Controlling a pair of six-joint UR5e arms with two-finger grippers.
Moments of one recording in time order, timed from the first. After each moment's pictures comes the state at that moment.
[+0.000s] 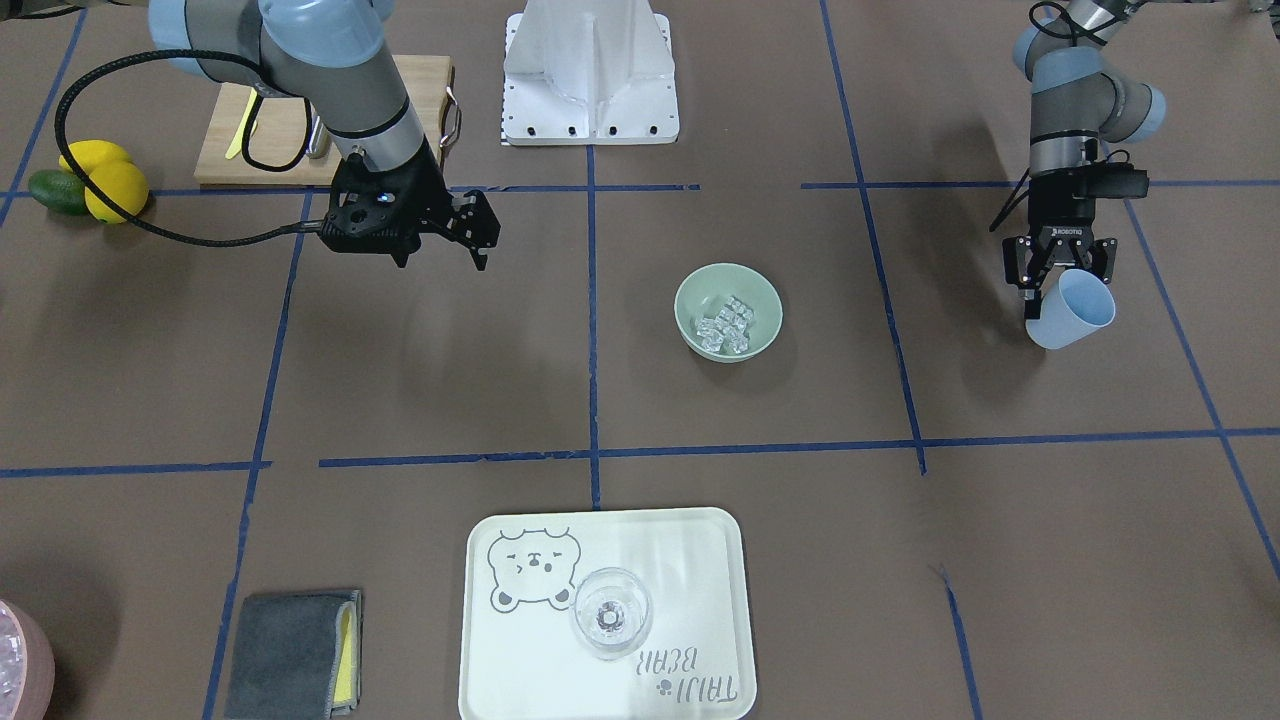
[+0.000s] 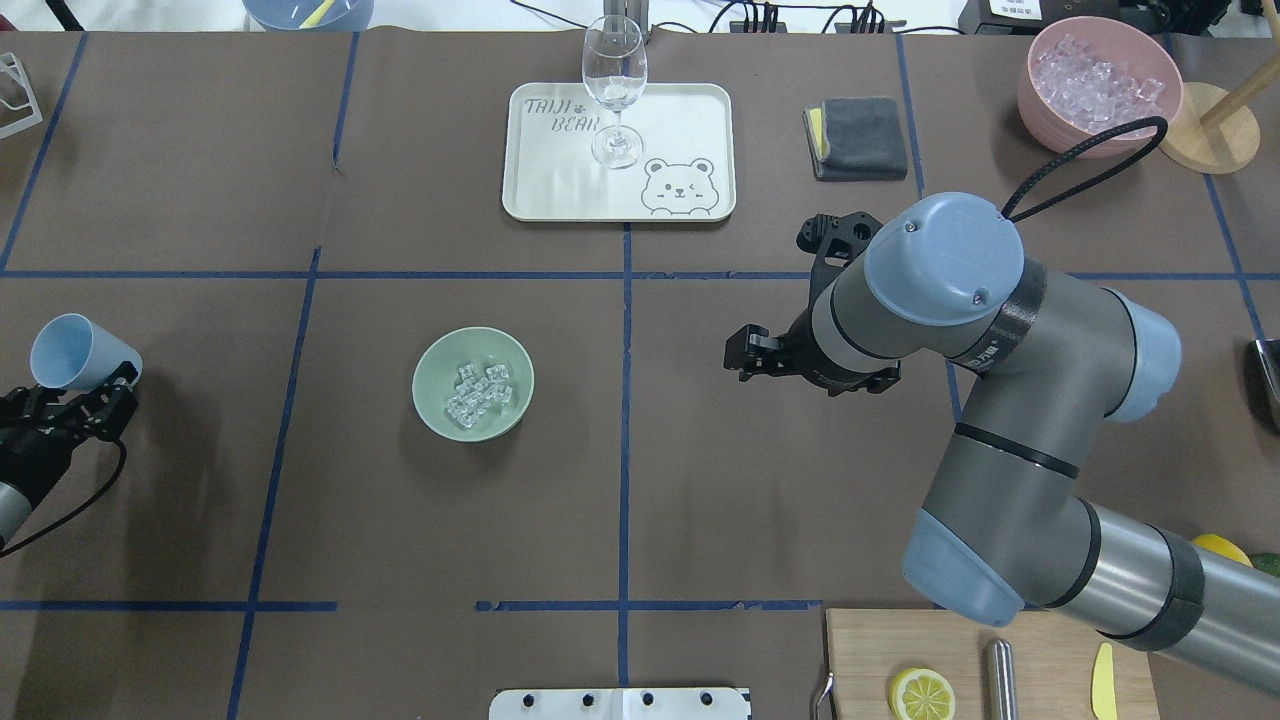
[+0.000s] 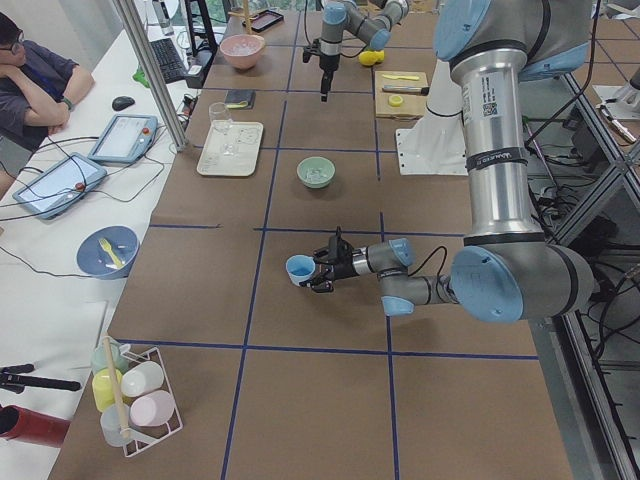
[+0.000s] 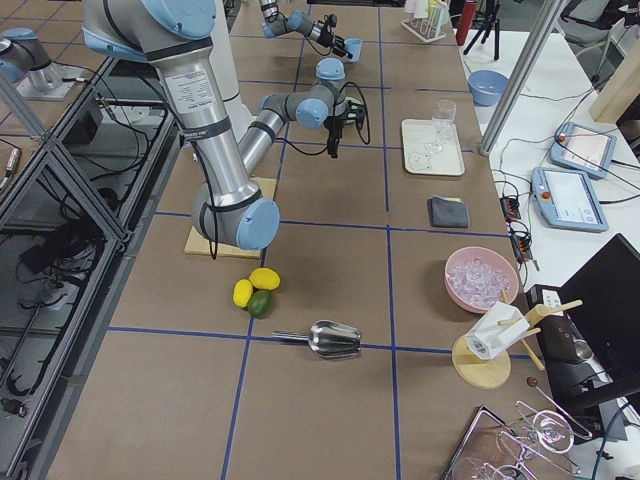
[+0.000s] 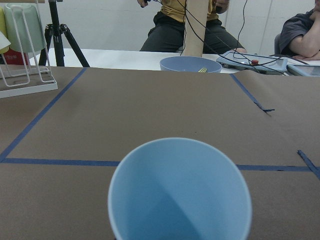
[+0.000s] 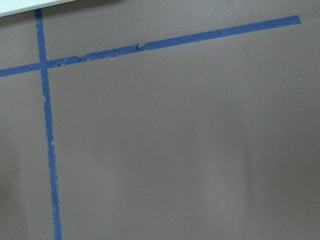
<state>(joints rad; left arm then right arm) -0.33 -1.33 -1.48 -3.01 -0.75 -1.23 0.57 -1.12 1.95 -1.56 1.91 1.34</state>
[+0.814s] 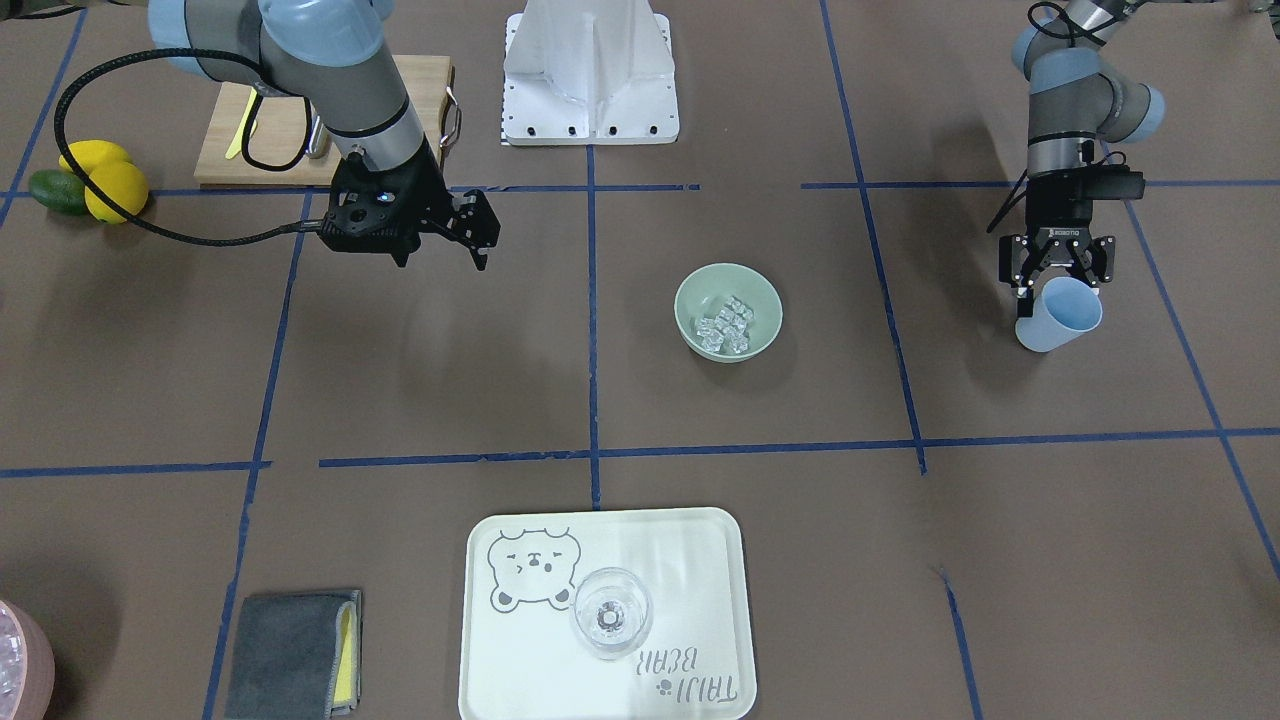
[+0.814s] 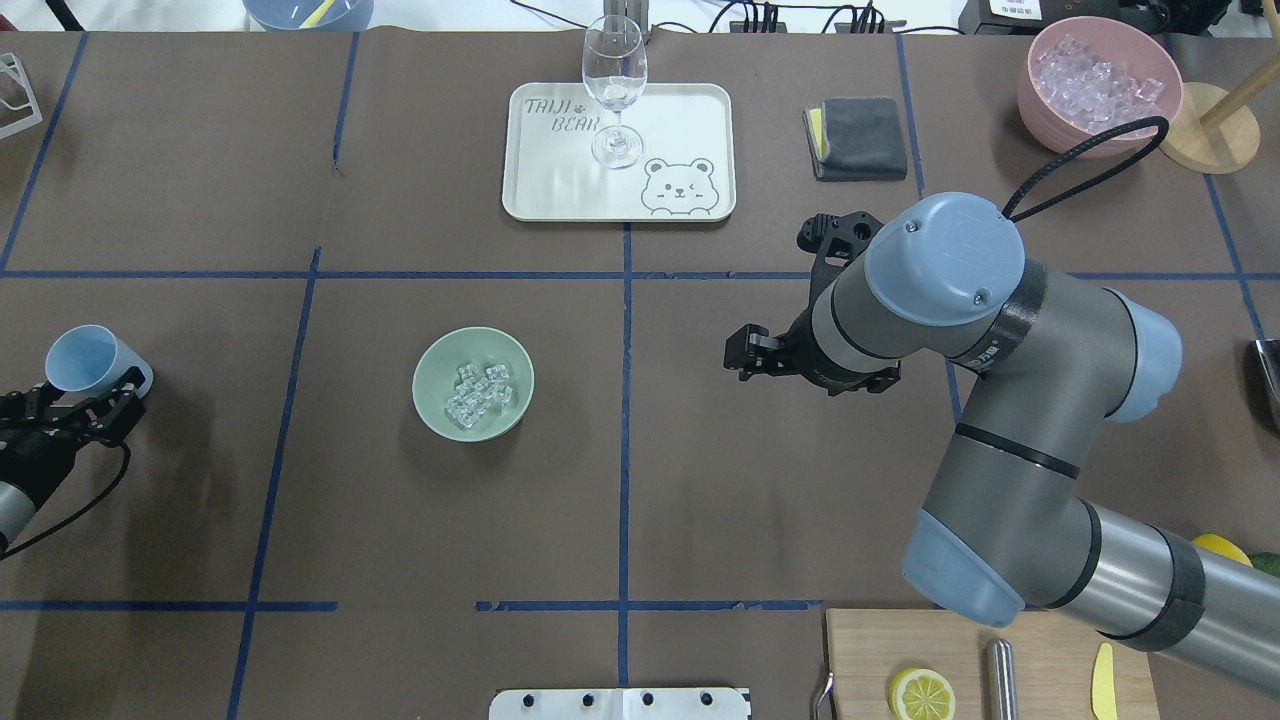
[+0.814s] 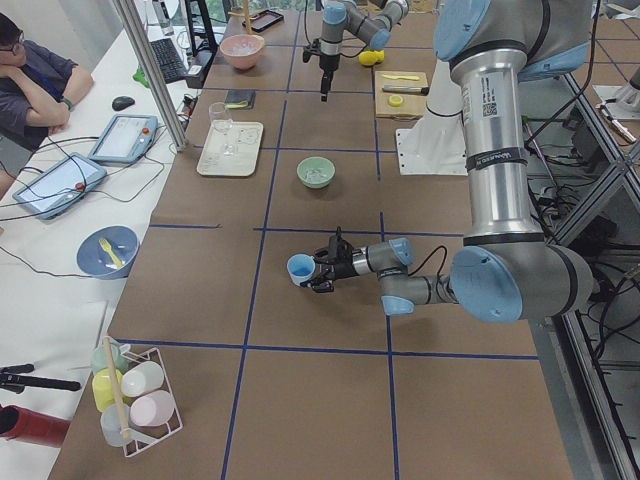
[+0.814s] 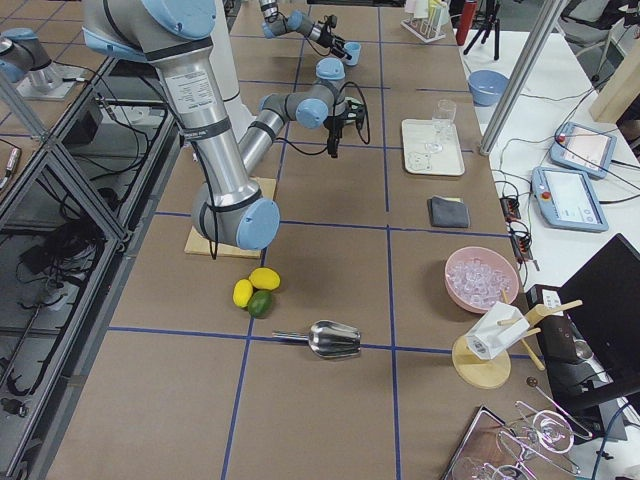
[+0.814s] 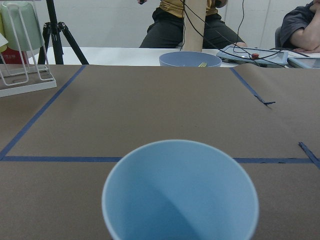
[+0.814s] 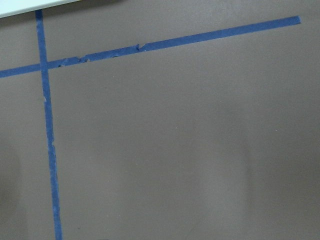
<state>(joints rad) -0.33 -1.33 -1.48 -3.00 -0.76 -1.23 0.57 -1.12 1.95 -1.56 1.91 1.34</state>
